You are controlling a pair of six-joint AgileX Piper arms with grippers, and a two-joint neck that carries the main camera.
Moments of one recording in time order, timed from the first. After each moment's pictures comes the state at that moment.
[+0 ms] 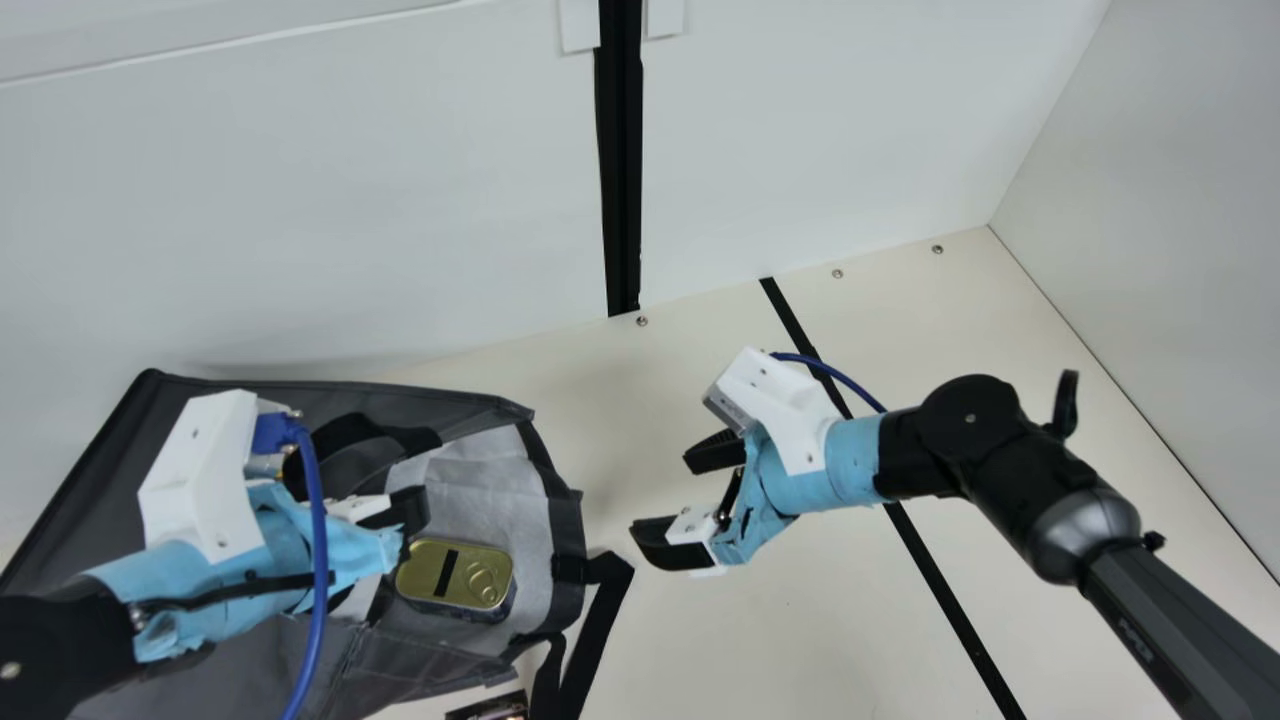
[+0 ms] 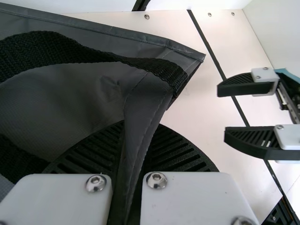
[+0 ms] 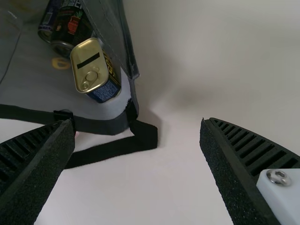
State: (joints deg) left arm -24.5 86.3 -72.8 -36.5 42.4 12.7; right arm -6.7 87.6 -57.7 56.0 55.1 -71.5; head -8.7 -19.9
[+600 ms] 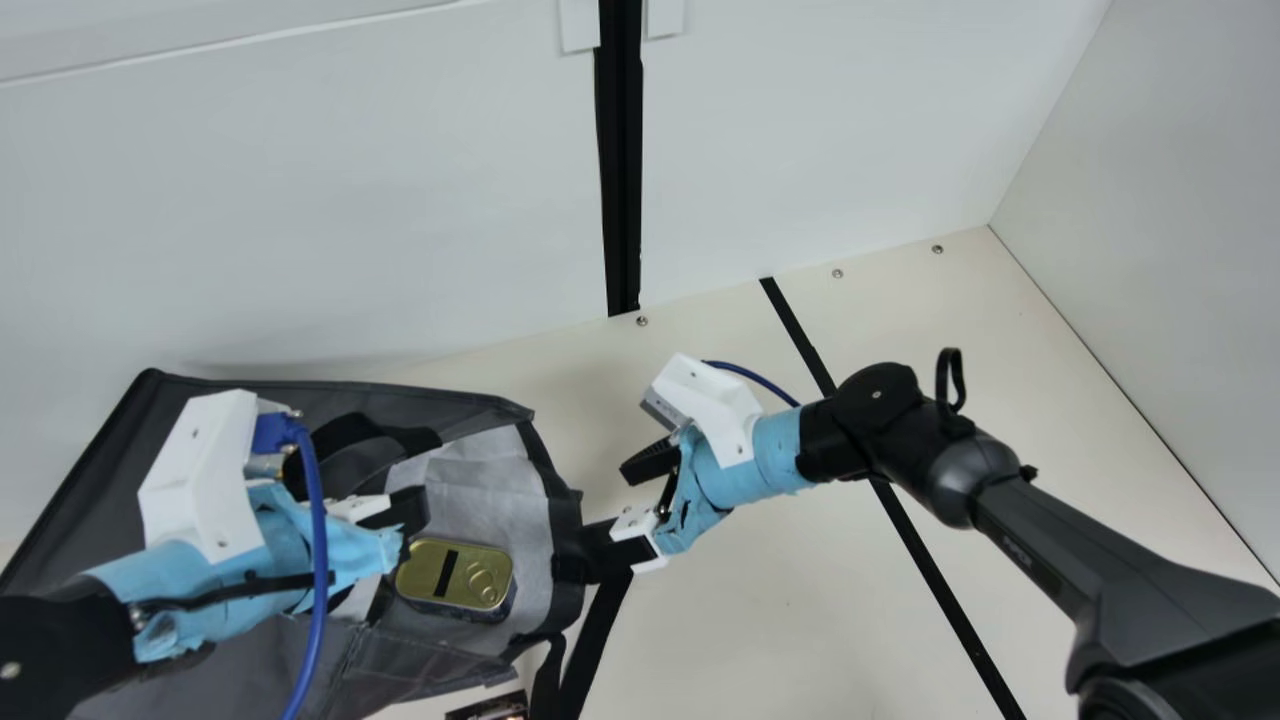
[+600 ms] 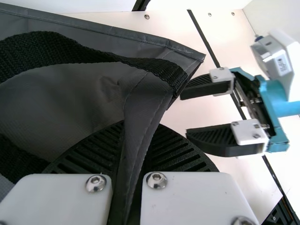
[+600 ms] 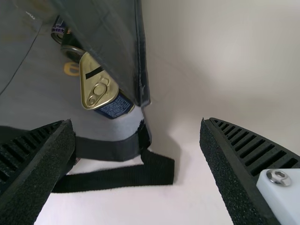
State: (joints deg) left arm -24.5 86.3 -72.8 -36.5 42.4 12.7; right arm -1.1 99.9 -62.6 63.3 55.0 -76.9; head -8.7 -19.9
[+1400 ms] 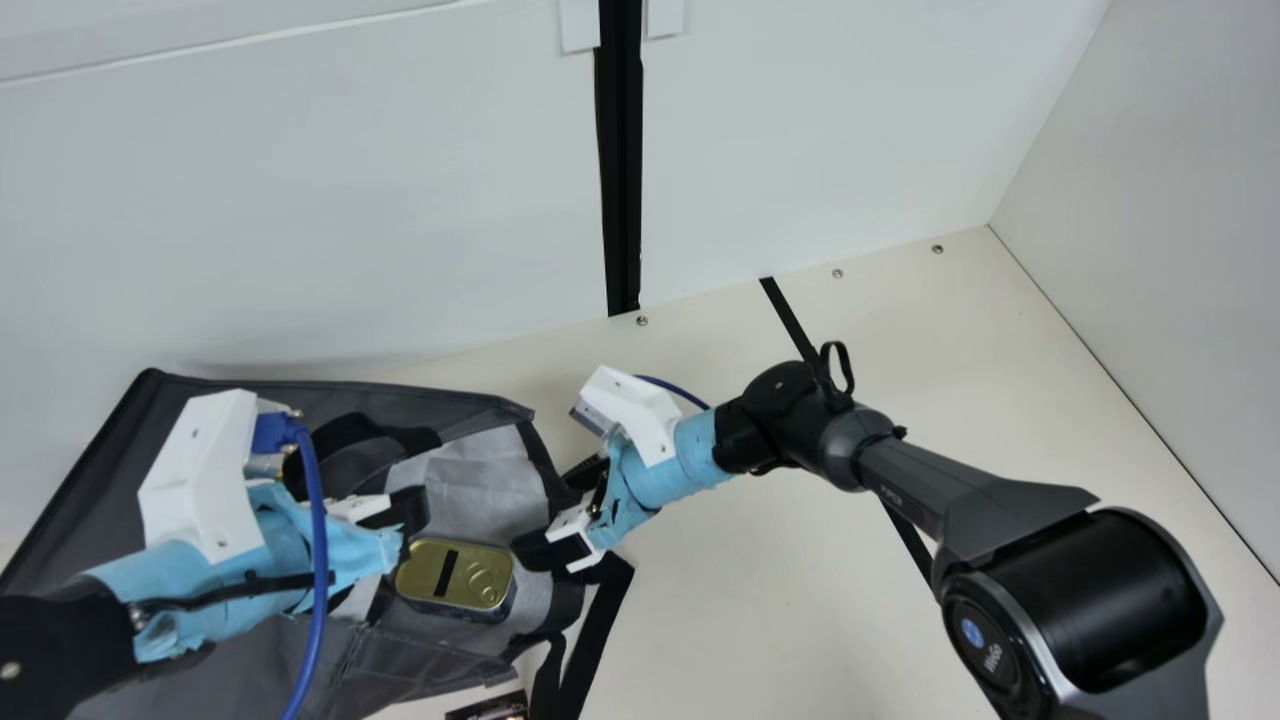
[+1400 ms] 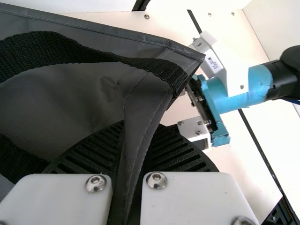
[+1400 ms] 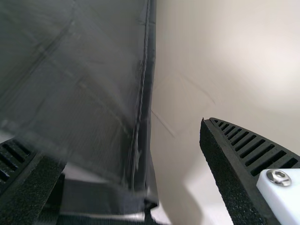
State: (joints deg) left arm -24.5 86.3 -72.8 -36.5 42.4 12.7; right arm 5.7 113.9 -71.2 69.8 56.1 -79.7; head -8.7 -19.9
